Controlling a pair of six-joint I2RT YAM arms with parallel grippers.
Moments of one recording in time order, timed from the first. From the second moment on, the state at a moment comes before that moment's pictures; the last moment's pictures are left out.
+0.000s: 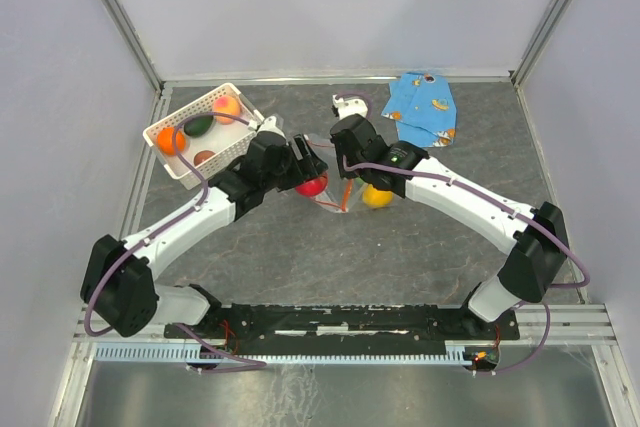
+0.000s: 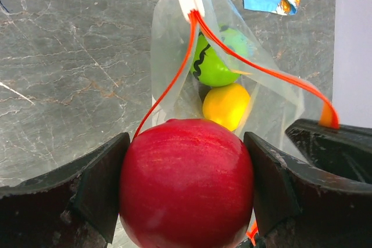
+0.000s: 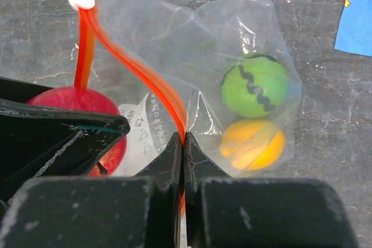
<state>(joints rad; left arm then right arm) -0.60 1.31 0.93 -0.19 -0.06 -0.82 0.85 1.59 1.43 -0.58 0.41 0.39</state>
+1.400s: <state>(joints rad) -0.68 1.41 1.19 -0.48 -0.27 -0.75 0.85 1.58 1.44 -0.56 0.31 0.47</state>
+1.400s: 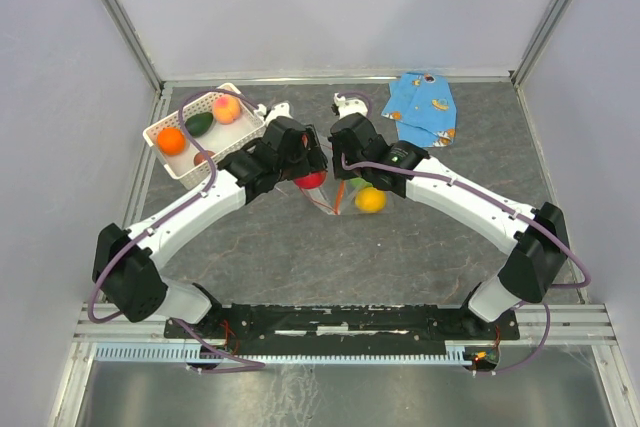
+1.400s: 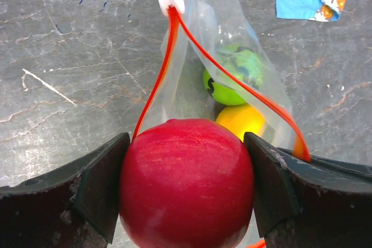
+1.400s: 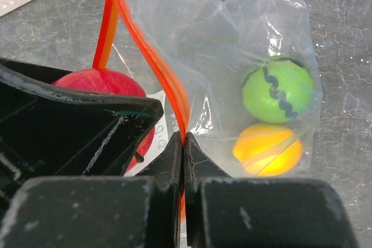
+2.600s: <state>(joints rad) -0.68 1.42 1.28 -0.56 -0.26 -0.79 0.85 1.58 1.44 -0.54 0.29 0.50</state>
